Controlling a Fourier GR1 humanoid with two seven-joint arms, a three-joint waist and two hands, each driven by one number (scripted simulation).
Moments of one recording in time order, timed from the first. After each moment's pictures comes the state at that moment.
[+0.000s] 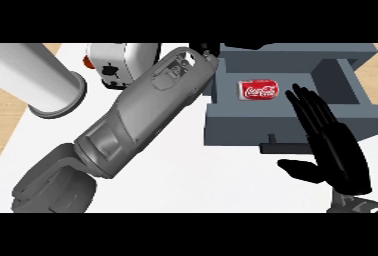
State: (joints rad) left arm -1.43 0.02 -0.59 -0.48 0.67 0.83 -0.06; right arm -0.07 -0.24 0.10 -1.85 0.97 0.01 -0.01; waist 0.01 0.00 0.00
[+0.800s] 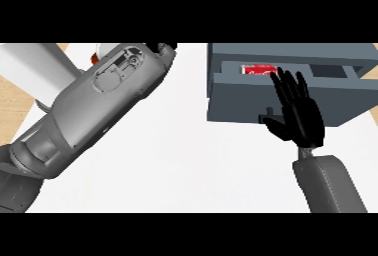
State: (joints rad) left arm -1.30 0.26 -0.63 -0.82 0.57 0.82 0.16; right arm -0.34 -0.16 0.01 -1.28 1.12 -0.33 -0.09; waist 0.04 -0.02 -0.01
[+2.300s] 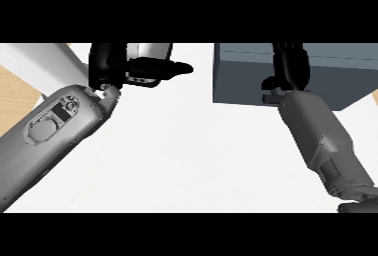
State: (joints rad) left arm -0.94 0.50 -0.62 -1.28 0.48 0.79 0.29; right arm -0.97 -0.20 -0.19 -0.39 1.22 -0.76 -0.09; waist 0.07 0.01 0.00
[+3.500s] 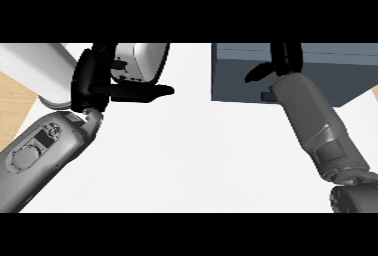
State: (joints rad) left arm -0.75 0.55 -0.58 -1.42 0.44 0.76 0.24; right arm -1.11 -0.18 -0.44 -0.29 0.94 -0.60 -0.40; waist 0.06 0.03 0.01
